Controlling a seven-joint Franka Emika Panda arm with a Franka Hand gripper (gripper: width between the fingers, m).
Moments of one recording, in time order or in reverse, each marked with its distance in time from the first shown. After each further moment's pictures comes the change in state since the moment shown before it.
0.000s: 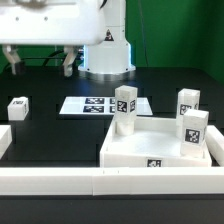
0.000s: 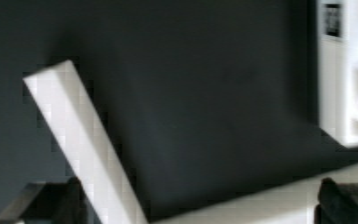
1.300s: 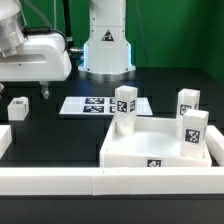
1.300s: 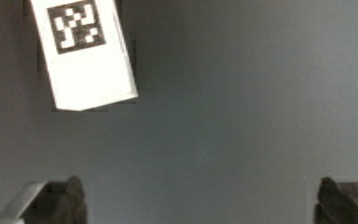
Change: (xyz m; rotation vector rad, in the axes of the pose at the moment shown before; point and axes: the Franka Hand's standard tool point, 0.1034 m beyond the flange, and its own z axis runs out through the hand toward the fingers) arm -0.061 0.063 0.045 0.033 -0.434 -0.119
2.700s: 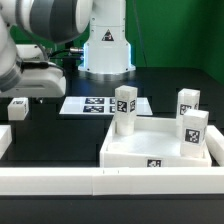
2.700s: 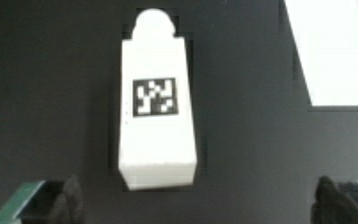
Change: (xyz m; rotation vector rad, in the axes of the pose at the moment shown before) arm -0.009 0.023 0.018 -0.127 -0.495 -0.098
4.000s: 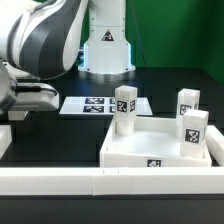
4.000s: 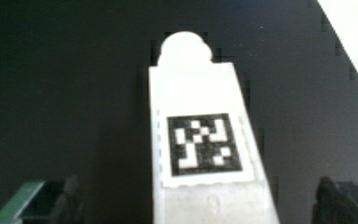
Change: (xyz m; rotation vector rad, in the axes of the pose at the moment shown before) arm 0.002 0.018 0.048 0.017 -0.118 0.001
